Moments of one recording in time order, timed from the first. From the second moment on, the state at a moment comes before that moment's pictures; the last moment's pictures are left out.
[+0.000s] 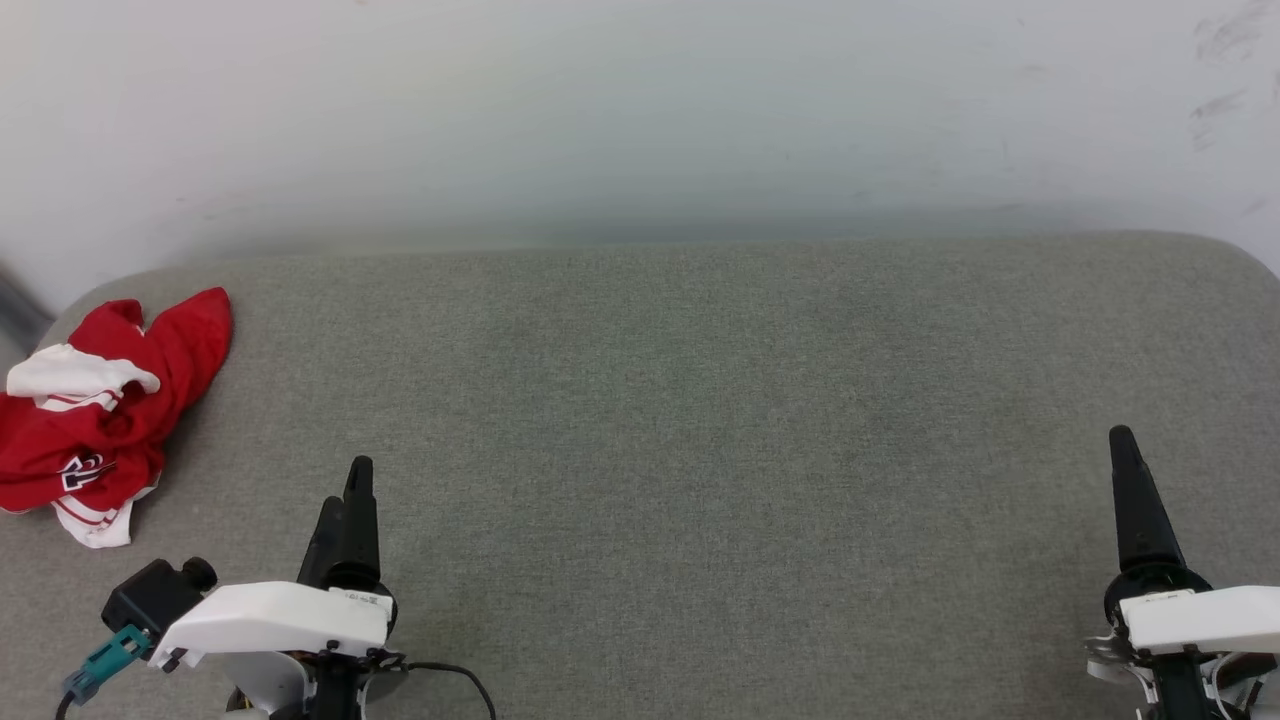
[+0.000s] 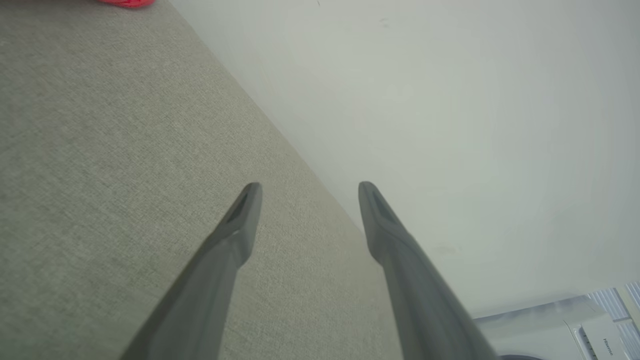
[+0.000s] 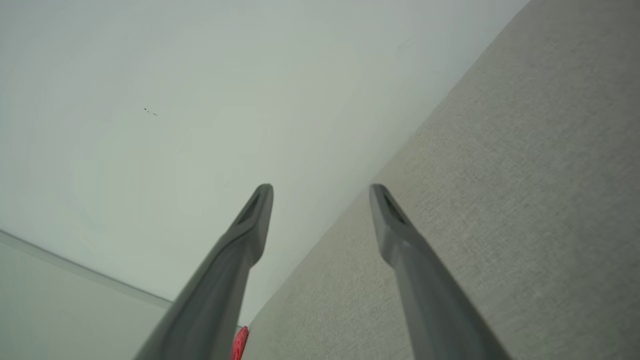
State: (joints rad) left arm -0.06 0.05 0.05 0.11 -1.04 0.03 -0.03; right arm -0.04 -0.05 -0.15 0.10 1.08 0.13 -0.03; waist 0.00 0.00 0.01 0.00
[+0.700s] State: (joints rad) left arm -0.04 0.07 -0.04 0.07 -0.67 0.11 -0.10; right arm -0.02 -0.05 -0.09 0.01 0.65 0.13 -0.10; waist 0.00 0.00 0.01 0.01
